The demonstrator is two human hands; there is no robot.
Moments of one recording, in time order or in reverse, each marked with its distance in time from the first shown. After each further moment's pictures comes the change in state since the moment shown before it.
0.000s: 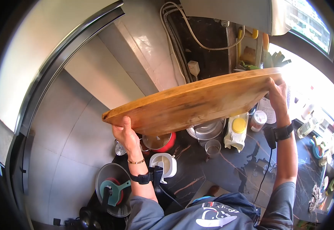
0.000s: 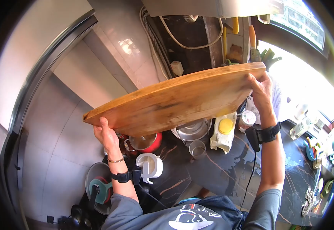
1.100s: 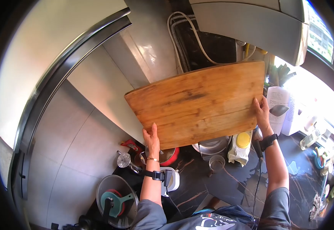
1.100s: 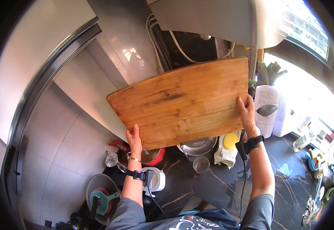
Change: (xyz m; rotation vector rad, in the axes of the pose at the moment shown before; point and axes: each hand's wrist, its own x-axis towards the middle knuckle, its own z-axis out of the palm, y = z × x) left_hand -0.016 -0.152 -0.021 0.346 -0.059 -0.284; right_hand -0.011 0.130 0.022 -0.164 0.086 0.137
